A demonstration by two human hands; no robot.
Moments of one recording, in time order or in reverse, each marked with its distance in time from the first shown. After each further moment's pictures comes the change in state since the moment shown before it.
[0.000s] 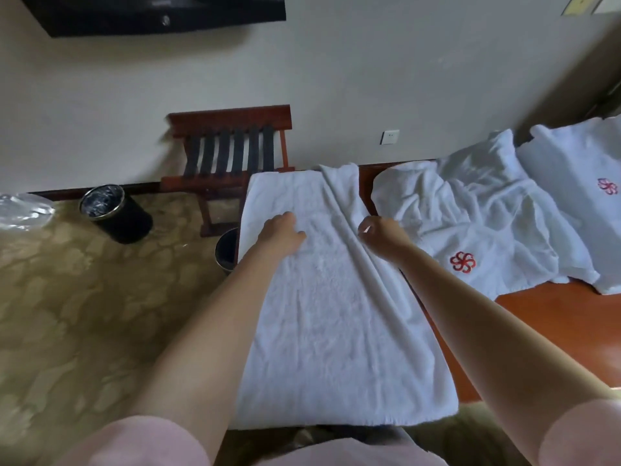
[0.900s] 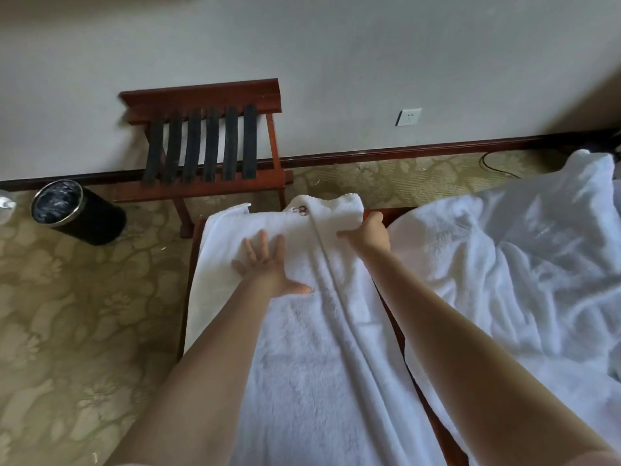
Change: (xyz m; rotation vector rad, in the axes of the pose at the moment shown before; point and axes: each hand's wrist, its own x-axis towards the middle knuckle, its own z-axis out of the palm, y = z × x) left_hand 0.228 -0.004 0.052 0.352 -0.442 -0.235; right_hand 0.265 0.015 0.034 0.414 -0.051 0.471
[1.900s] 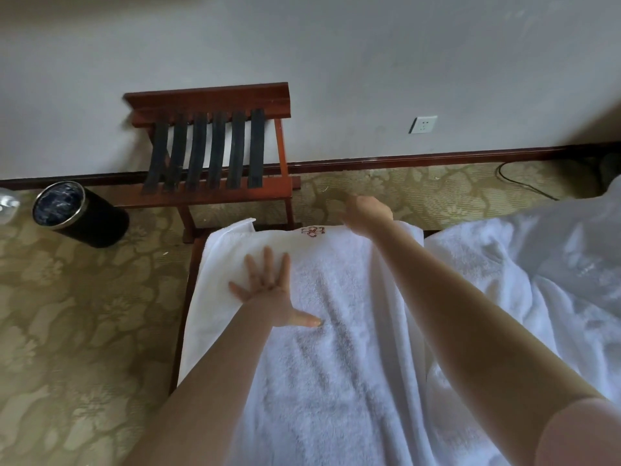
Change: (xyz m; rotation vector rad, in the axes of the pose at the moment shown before) left_hand 0.014 -0.002 -0.003 0.044 -0.118 0.006; right_hand 0.089 -0.061 0.010 -0.723 -0.109 -0.462
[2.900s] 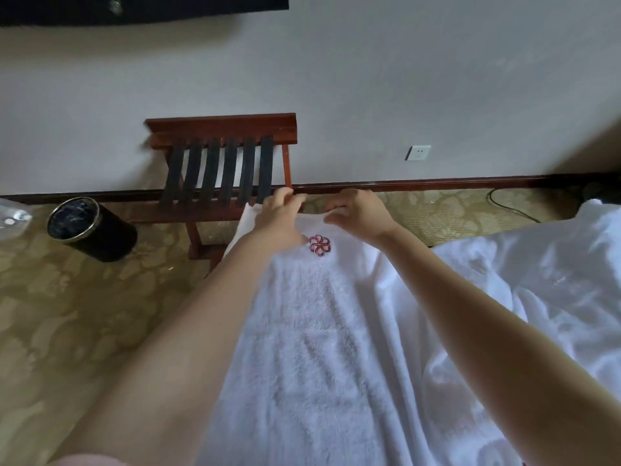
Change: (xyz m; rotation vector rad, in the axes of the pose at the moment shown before) left_hand -0.009 0.004 -0.123 -0.231 0.626 0.275; right_hand -0.078 -0.049 -0.072 0.289 0.267 -0.403
